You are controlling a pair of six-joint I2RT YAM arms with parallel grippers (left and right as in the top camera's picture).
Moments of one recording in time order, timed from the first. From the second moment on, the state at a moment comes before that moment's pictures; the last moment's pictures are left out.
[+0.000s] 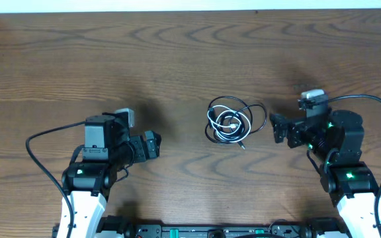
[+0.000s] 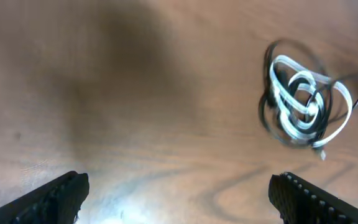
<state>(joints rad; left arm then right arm) -0.05 0.92 0.66 -0.70 0.30 -0.28 0.07 0.91 0.56 -0.20 -0.31 -0.01</state>
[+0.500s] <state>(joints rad) -0.09 1.17 0.76 -0.48 0.28 -0.47 0.07 0.95 0.56 -0.14 -0.39 0.10</state>
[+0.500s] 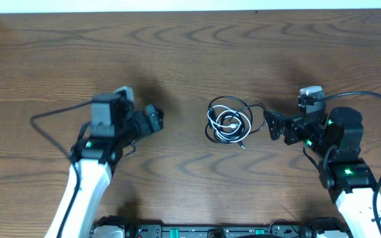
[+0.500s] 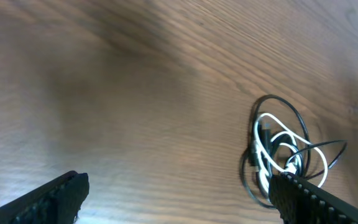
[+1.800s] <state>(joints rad) -0.68 1.79 0.87 -0.04 0.00 -0.60 0.07 0.97 0.56 -0.11 -0.39 0.23</state>
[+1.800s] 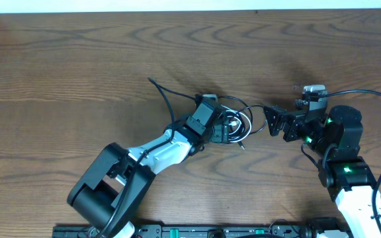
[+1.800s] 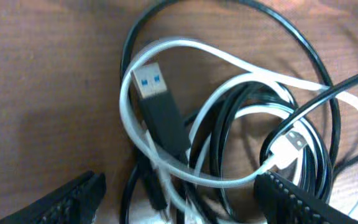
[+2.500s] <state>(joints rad) -0.68 1.59 0.87 -0.11 0.12 -0.61 0.17 1.22 0.56 -0.10 -0.43 0.23</state>
